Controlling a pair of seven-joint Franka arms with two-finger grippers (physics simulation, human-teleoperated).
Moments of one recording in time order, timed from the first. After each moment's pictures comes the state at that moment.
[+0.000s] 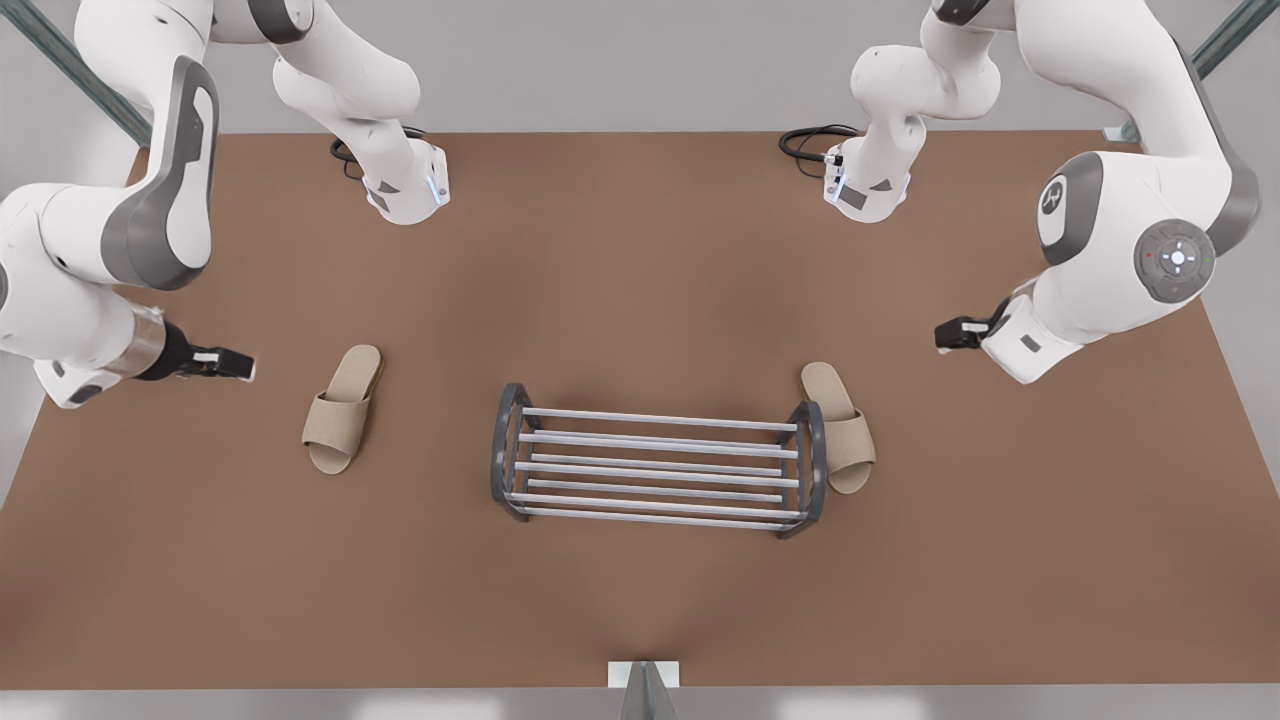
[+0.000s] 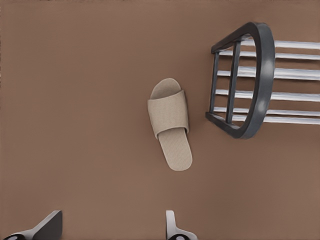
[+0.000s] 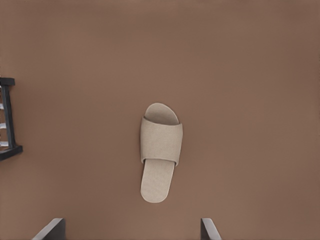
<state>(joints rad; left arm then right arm) -0.20 0.19 0.11 -1.46 -0.04 1.46 -0.07 -0.11 0.22 0.03 -1.46 0.00 1.55 -0.01</state>
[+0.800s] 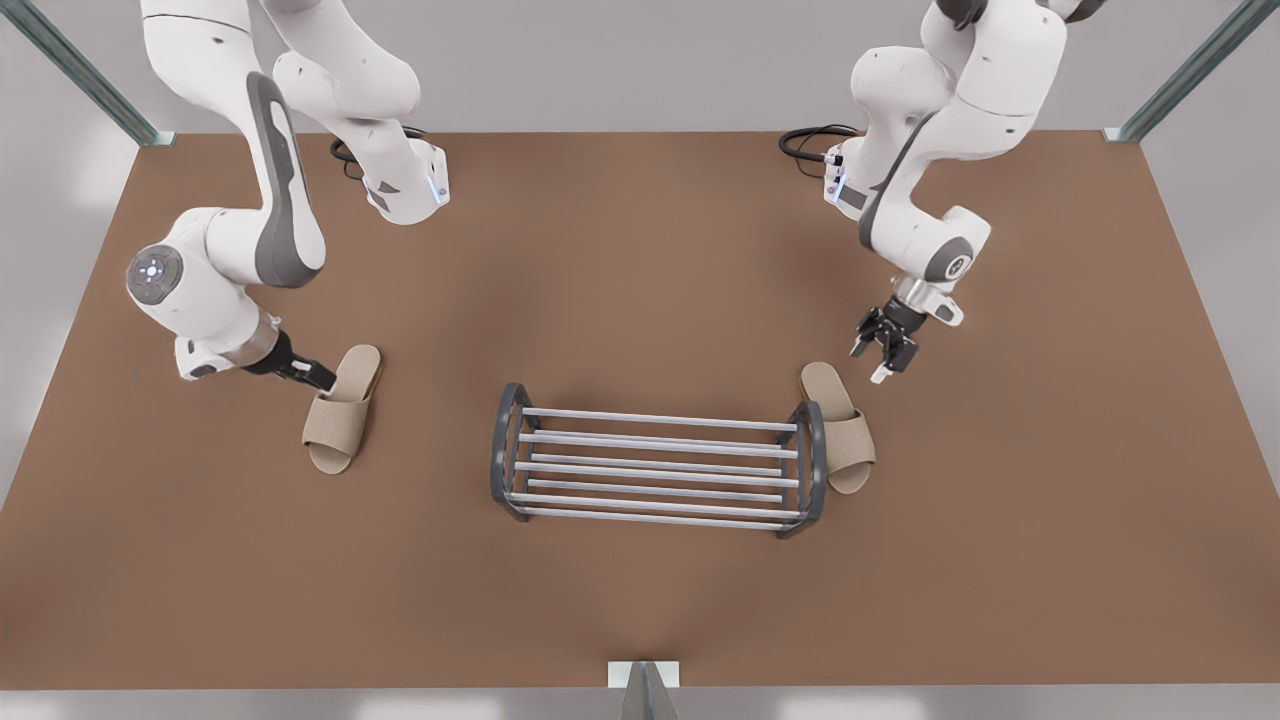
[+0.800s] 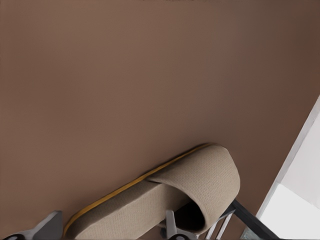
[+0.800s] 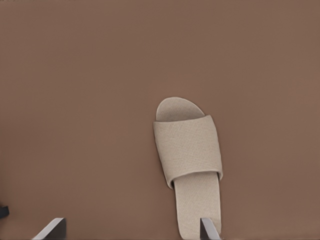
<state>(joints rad) -0.16 0.15 0.04 -2.64 -2.41 2.64 0.59 -0.11 0.00 0.07 -2.21 0.10 2.25 0.29</state>
